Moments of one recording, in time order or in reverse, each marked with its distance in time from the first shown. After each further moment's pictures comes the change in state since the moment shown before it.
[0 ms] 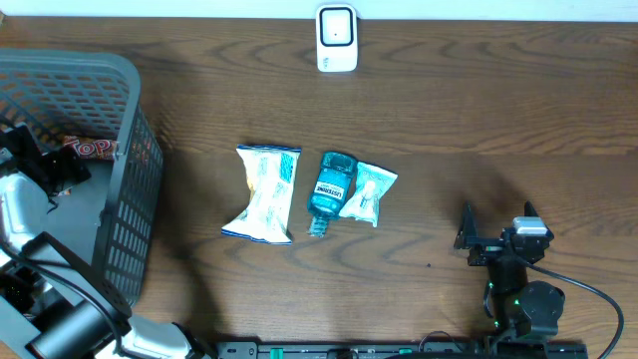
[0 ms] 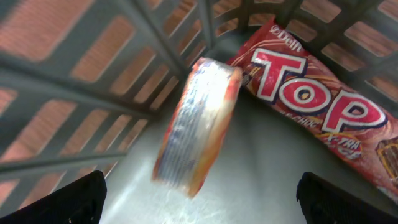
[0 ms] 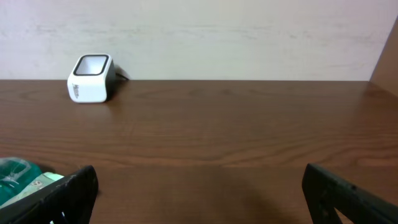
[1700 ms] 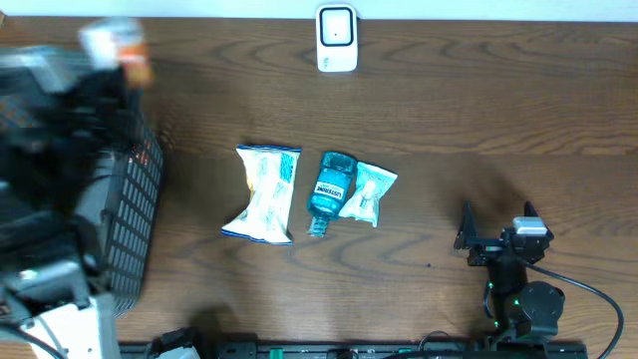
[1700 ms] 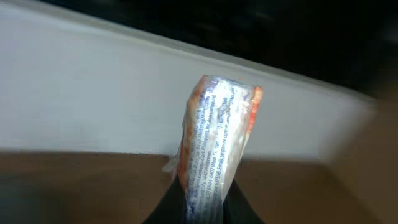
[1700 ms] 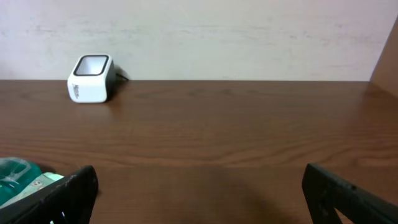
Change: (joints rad) left arm -0.465 -0.760 0.015 0.160 0.629 -0.442; right arm 0.000 0.000 0.000 0.000 0.000 0.000
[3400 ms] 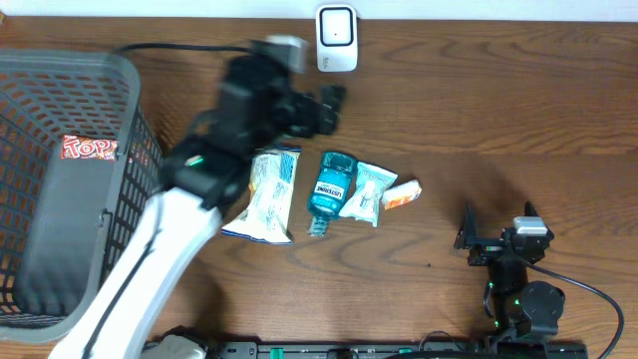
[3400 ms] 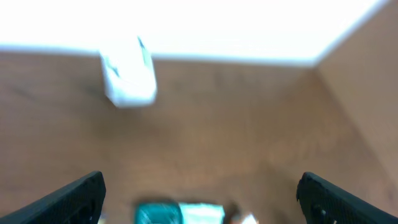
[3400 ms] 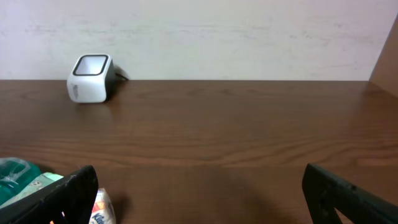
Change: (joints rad) left arm -0.647 0.341 0.089 -0.088 -0.517 -0.094; right arm -0.002 0.000 0.000 0.001 0.000 0.000
